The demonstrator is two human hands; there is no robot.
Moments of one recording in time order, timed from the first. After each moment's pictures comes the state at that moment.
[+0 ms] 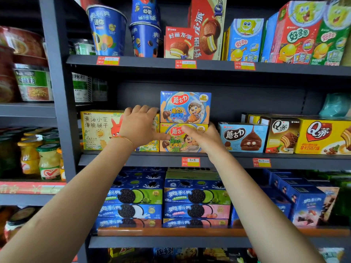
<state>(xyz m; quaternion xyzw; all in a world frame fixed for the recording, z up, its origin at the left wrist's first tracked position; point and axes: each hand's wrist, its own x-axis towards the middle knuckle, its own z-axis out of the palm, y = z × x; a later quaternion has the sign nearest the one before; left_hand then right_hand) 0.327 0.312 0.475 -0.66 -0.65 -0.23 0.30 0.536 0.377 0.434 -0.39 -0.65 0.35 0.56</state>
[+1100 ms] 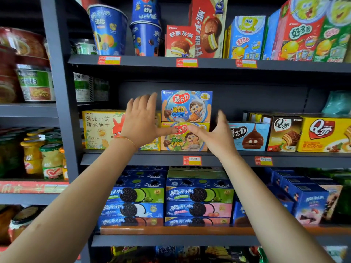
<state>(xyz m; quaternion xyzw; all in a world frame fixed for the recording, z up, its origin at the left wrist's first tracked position) 0.331 0.305 0.474 -0.65 -0.60 -0.33 0.35 0.551 0.335 0.445 -0.46 -0.67 0.19 0.55</state>
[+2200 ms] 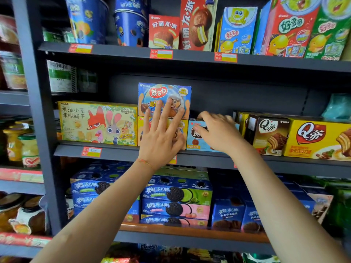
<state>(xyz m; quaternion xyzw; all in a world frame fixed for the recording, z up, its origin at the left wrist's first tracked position) 0.438 0.344 0.407 -0.61 -0.51 -0.39 0.47 0.626 0.373 0.469 -0.47 -0.83 -0.17 0.26</state>
